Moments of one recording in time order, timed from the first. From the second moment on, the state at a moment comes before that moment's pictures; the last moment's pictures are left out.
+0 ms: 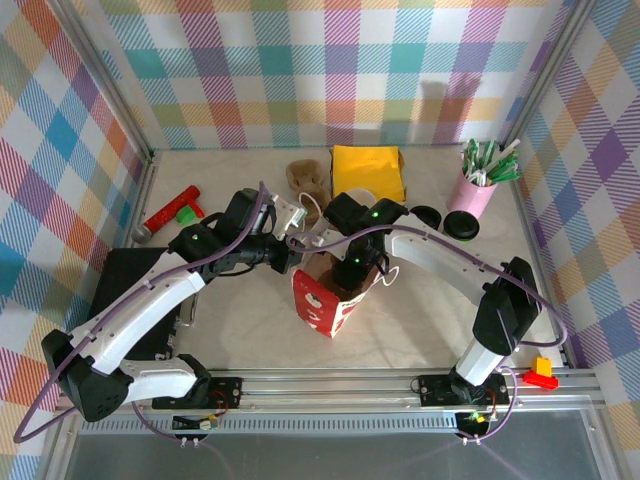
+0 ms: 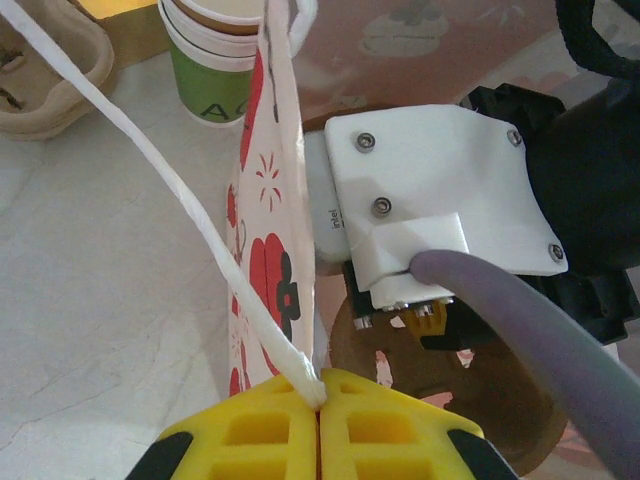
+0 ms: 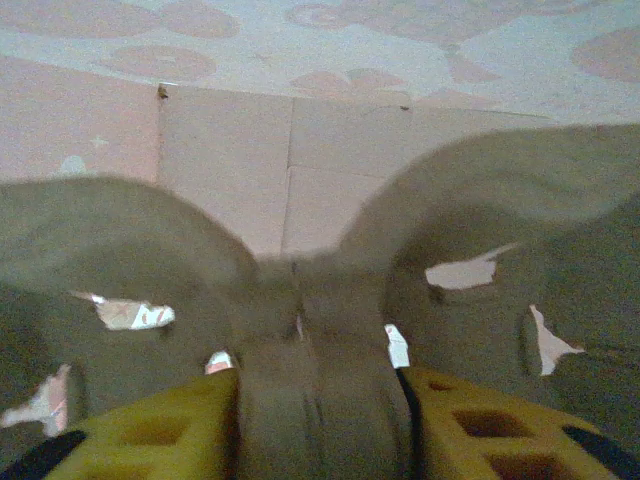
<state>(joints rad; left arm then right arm) -0.69 1.22 1.25 -0.82 0.21 -0.21 0.83 1.66 1.48 -1.18 -0.09 -0.25</state>
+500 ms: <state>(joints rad) -0.69 1.22 1.25 -0.82 0.22 -0.23 0.83 1.62 1.54 -1.18 -0.11 -0.23</state>
